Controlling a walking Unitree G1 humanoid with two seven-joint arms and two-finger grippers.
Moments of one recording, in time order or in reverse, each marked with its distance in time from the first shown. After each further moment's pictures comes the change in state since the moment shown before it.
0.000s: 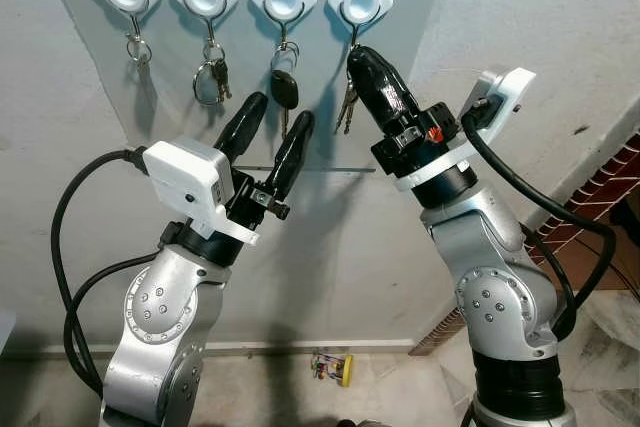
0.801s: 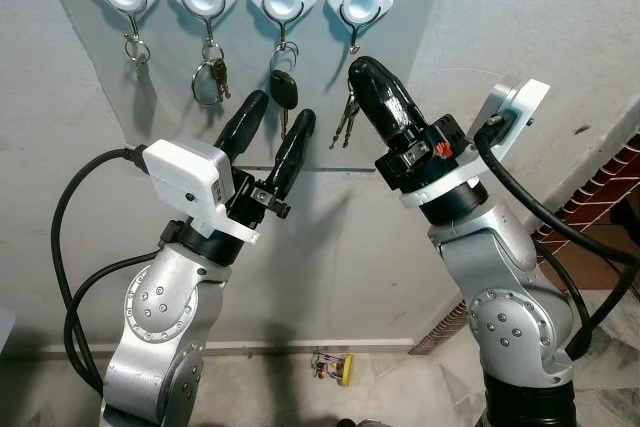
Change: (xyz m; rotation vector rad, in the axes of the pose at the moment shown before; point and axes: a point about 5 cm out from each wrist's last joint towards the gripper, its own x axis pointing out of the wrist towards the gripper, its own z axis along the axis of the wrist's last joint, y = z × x) left arm 0.001 0.000 0.001 0.000 -0.004 -0.003; right arm -0.002 0.015 0.011 0.023 -0.035 0.035
